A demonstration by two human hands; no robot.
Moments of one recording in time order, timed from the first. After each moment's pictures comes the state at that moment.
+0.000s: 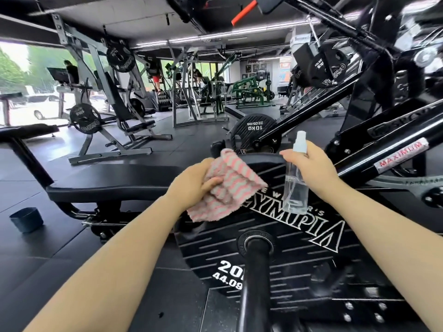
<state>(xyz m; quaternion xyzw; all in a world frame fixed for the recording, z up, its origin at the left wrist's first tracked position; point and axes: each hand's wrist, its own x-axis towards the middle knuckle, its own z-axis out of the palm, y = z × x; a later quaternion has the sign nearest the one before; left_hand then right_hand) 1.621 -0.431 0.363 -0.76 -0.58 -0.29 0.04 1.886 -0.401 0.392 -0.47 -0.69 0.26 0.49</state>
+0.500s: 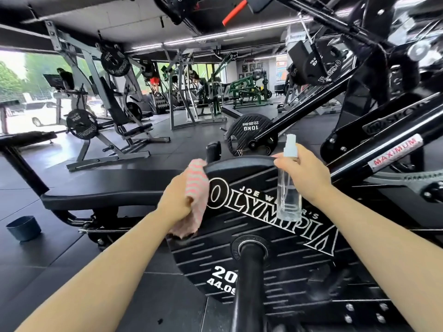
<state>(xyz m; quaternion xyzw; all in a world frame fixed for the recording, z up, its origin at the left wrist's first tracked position) 1.615 -0.424 0.343 -0.66 -0.67 -0.33 0.00 1.889 -0.406 0.390 -0.50 -0.70 0.22 0.46</state>
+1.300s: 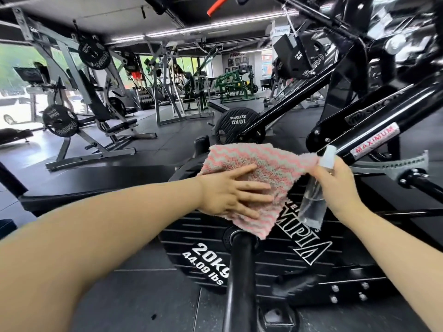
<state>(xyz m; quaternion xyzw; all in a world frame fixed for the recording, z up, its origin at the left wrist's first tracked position) 1.693 -0.401 0.372 -0.86 -0.08 0.18 0.47 1.942 -0.419 0.347 -0.47 -0.58 0.29 0.61</state>
